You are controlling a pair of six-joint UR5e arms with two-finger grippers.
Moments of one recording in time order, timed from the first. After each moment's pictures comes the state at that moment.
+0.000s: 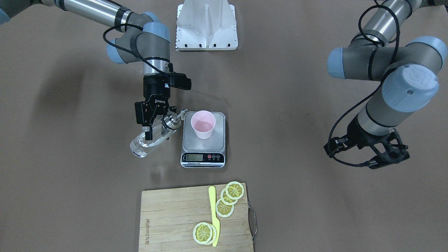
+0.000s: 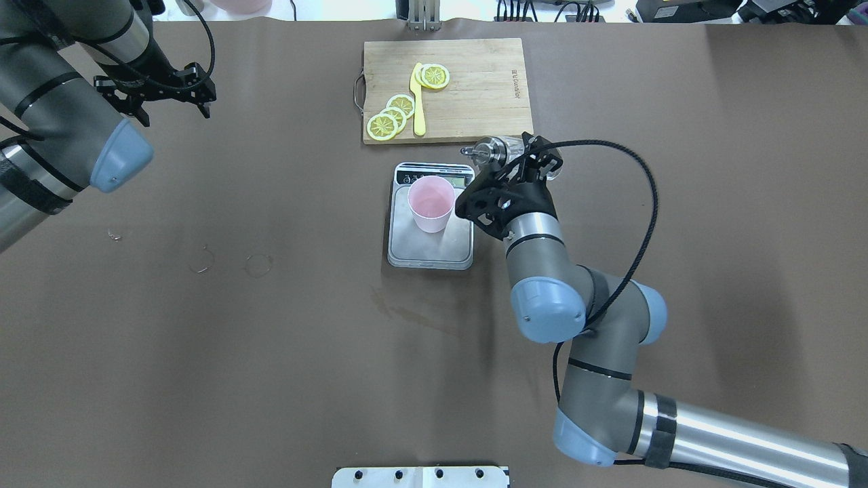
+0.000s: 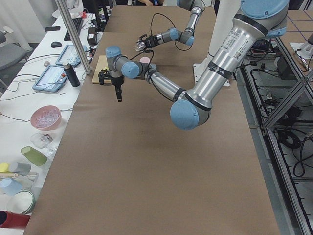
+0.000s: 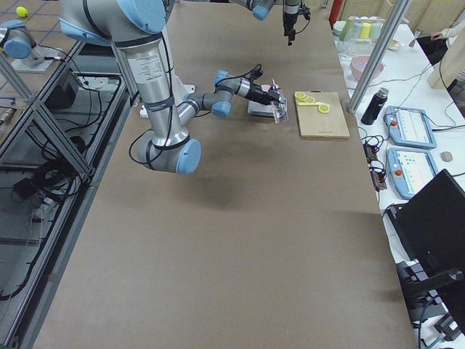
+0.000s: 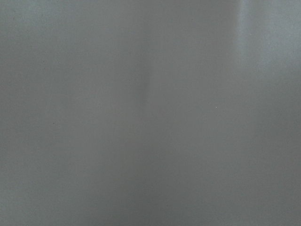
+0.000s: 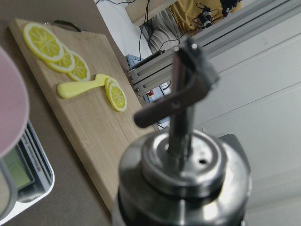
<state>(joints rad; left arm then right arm) -1.03 -2.15 -1.52 -1.54 -2.12 -0.94 0.39 -1.09 1.62 -0.95 0.74 0.22</state>
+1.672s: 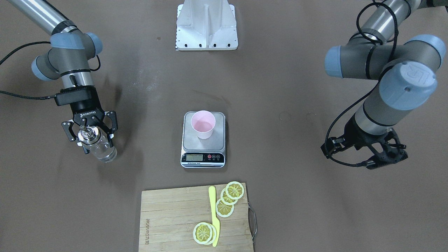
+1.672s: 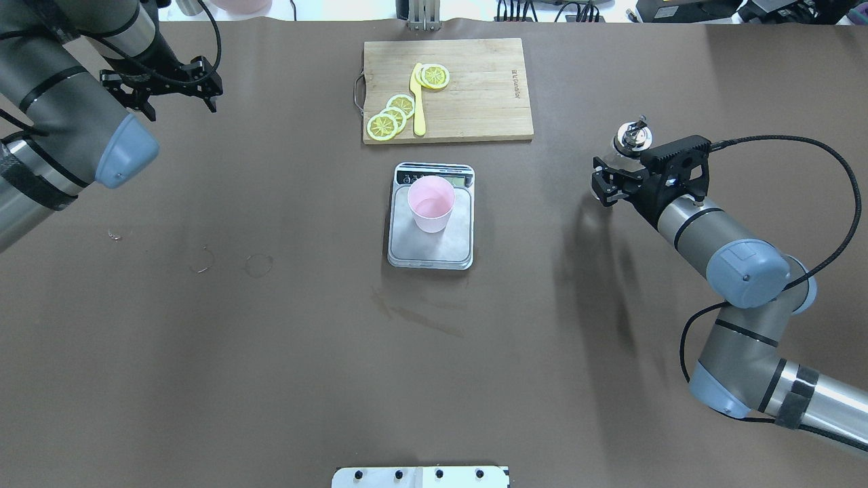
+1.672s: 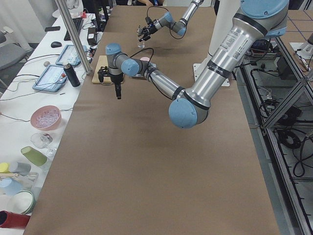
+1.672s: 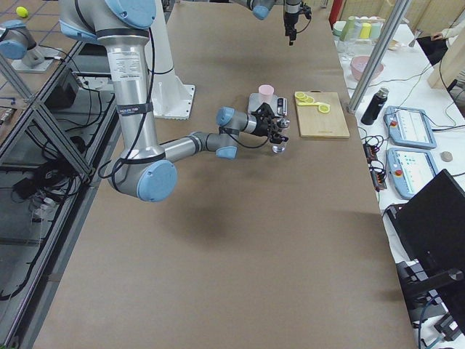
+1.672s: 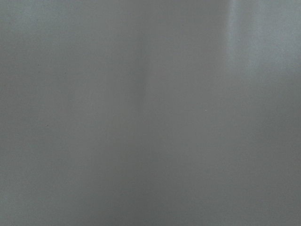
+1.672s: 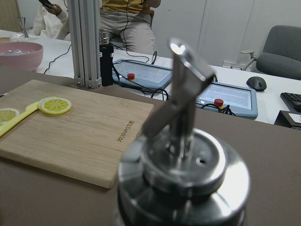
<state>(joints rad) -1.02 -2.16 -1.52 -1.54 -2.12 -0.95 0.58 -1.40 1.57 -0.43 1.13 0.78</state>
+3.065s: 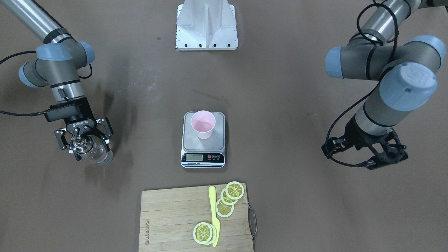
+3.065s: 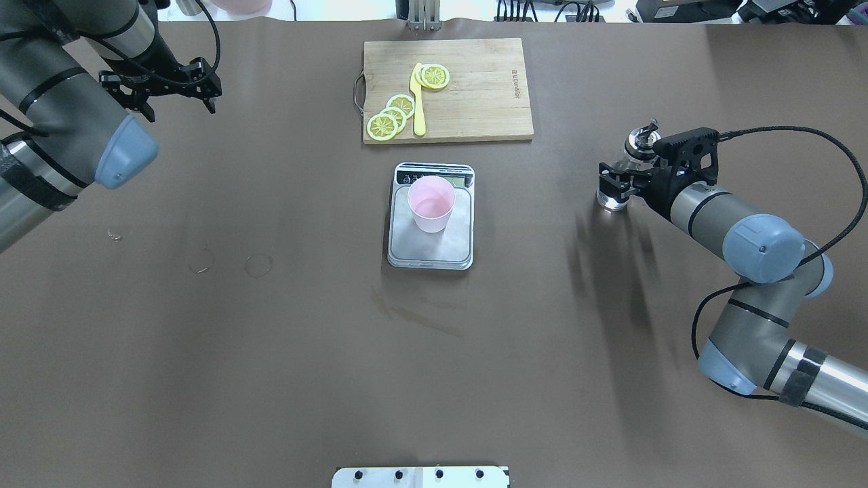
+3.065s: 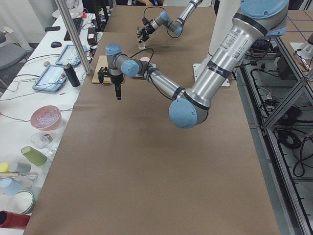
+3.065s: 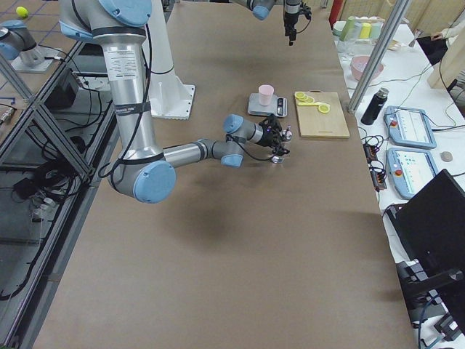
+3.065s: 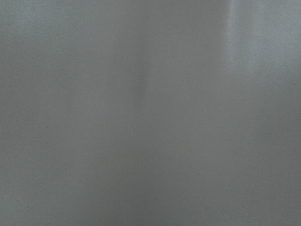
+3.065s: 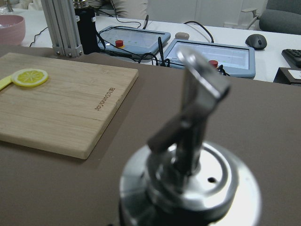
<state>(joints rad) -1.02 -2.16 -1.52 -1.54 -2.12 -0.94 0.64 -1.39 1.51 -0.43 1.30 0.84</state>
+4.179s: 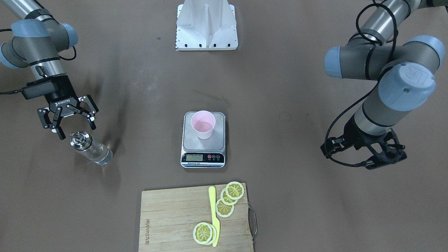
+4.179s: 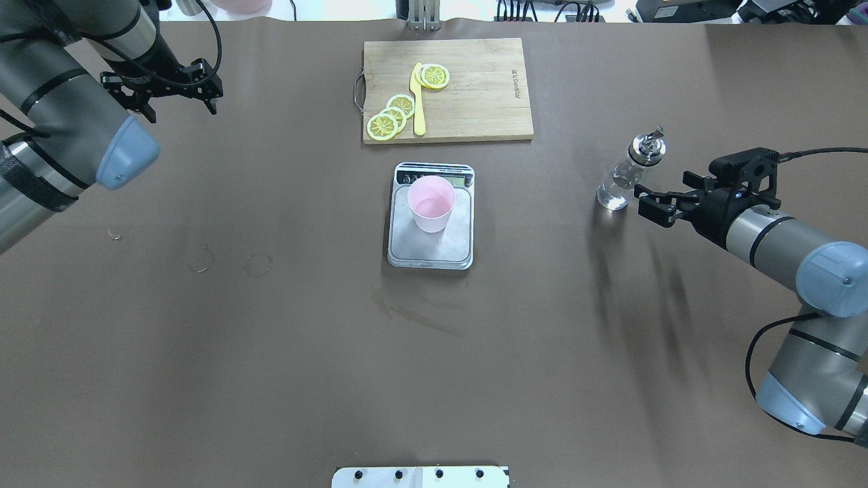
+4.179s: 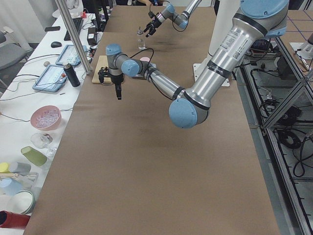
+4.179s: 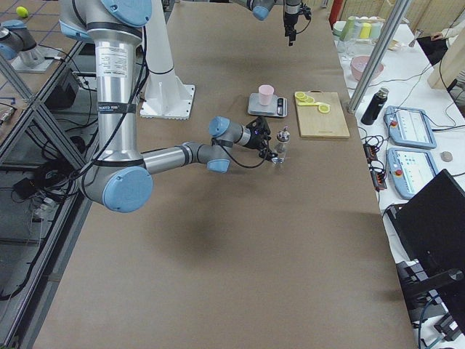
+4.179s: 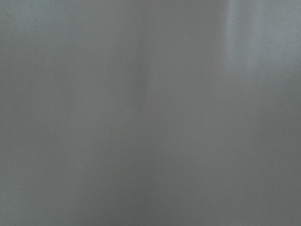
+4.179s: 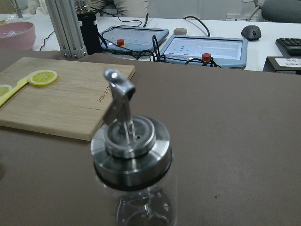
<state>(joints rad) -1.02 -2.16 -1.52 -1.54 -2.12 -0.95 0.63 -1.59 1.70 -0.39 1.34 0.90</state>
